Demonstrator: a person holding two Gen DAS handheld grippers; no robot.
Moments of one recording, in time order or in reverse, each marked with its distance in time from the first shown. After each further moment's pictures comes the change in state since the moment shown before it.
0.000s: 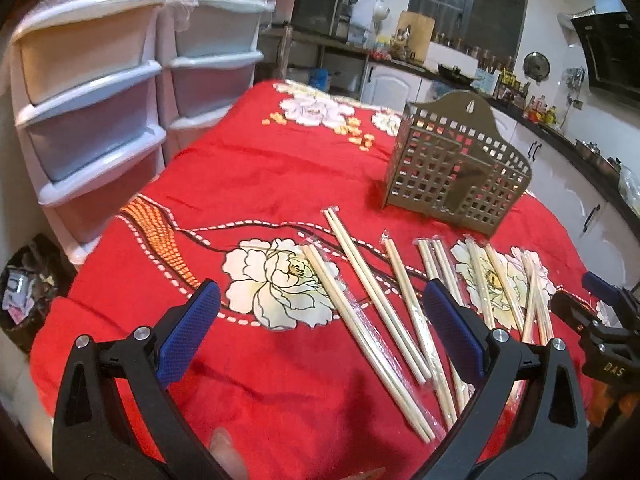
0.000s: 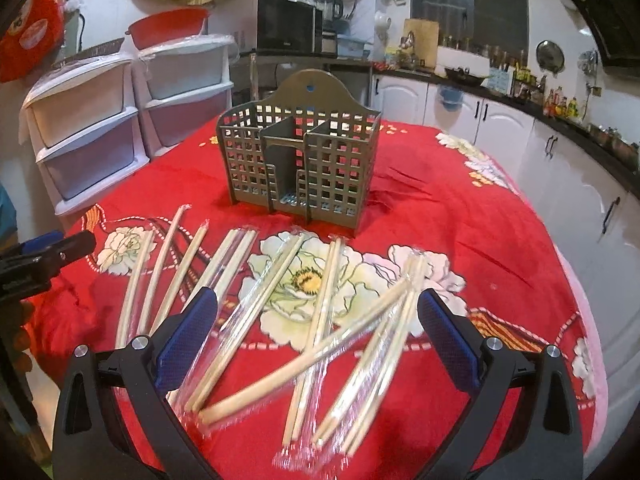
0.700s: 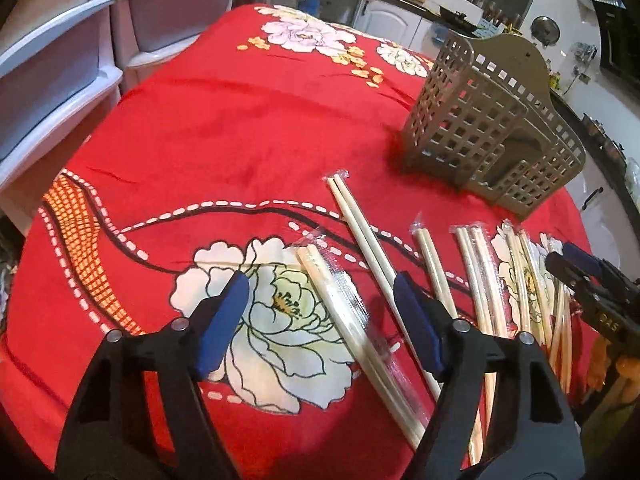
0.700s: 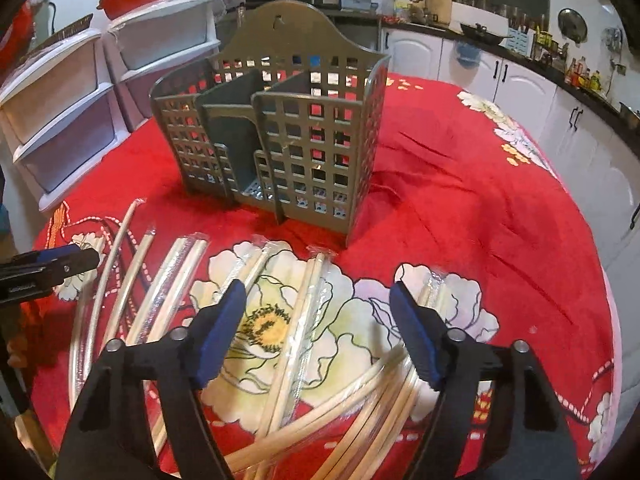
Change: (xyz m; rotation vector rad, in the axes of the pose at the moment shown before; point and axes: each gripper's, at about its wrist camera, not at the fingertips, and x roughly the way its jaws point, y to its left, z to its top) left arm 0.090 0.019 0.022 -0.019 0.260 -0.085; right arm 0.090 -0.034 0.033 -0.004 0.181 0.038
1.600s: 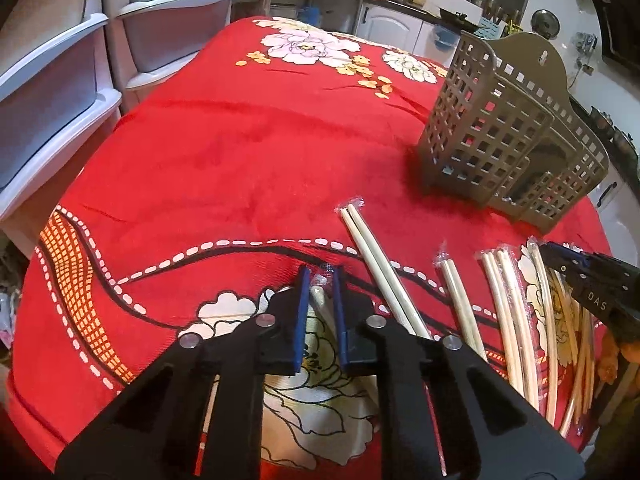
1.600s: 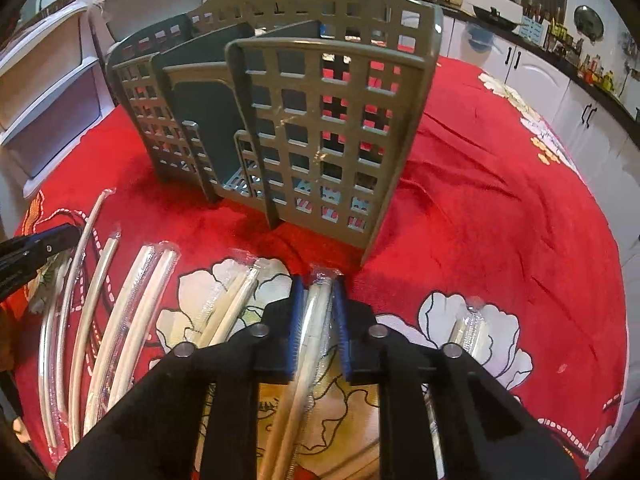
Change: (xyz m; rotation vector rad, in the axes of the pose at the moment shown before) left arm 0.018 -0.001 0.018 0.053 -0.049 0.062; right arm 0.043 0.012 0.017 -0.029 0.074 -0.016
